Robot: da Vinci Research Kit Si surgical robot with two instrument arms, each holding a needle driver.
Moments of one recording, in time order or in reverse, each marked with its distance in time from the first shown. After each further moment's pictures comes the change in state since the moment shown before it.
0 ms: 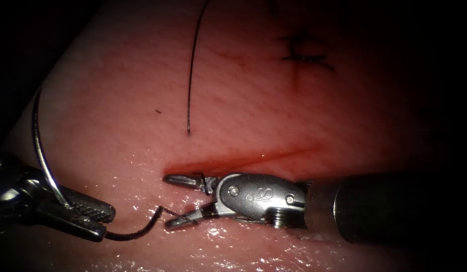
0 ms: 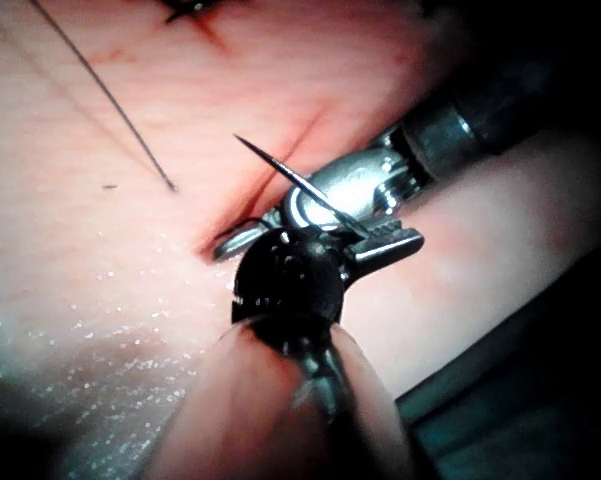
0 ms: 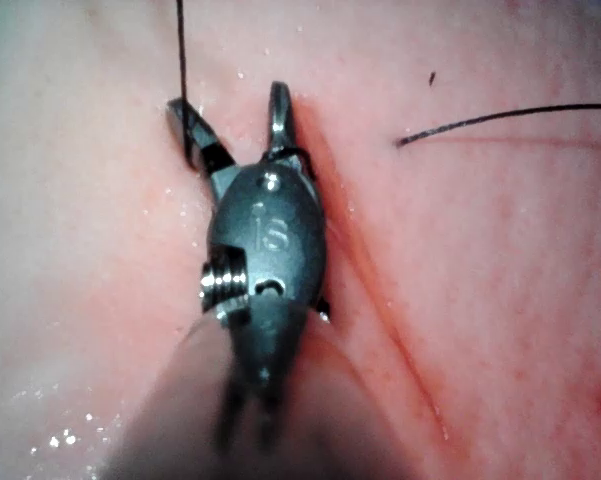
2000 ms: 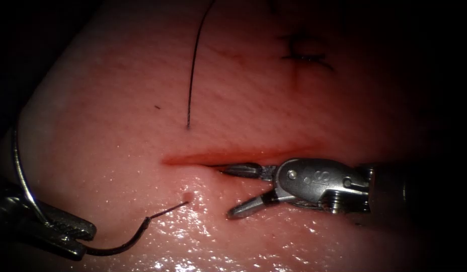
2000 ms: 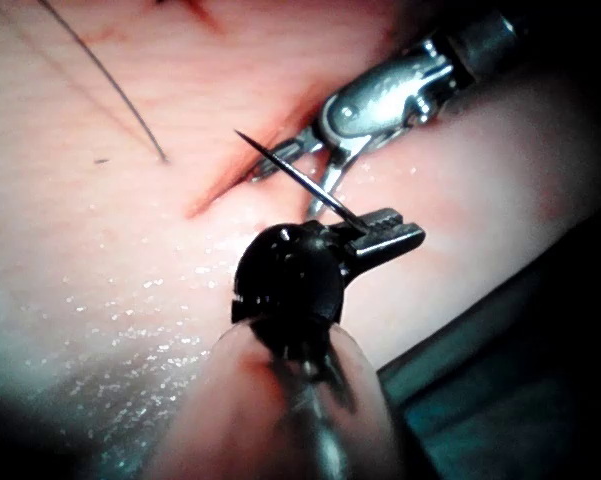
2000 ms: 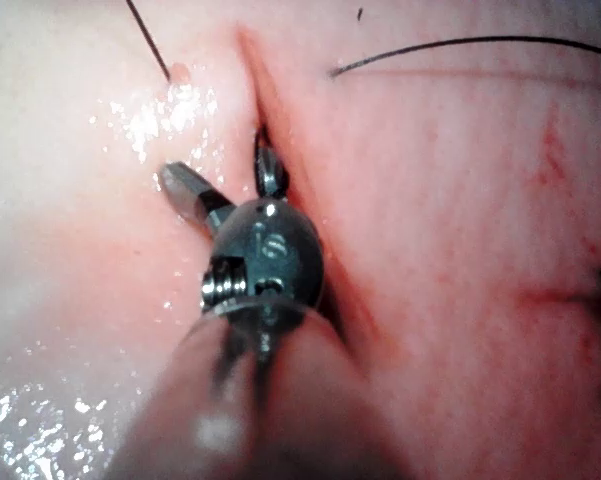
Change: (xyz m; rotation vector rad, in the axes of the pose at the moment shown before) right arm -0.001 0.002 -0.008 -0.088 -0.274 0.186; left arm -0.001 0.001 -0.001 -0.024 -0.009 0.030
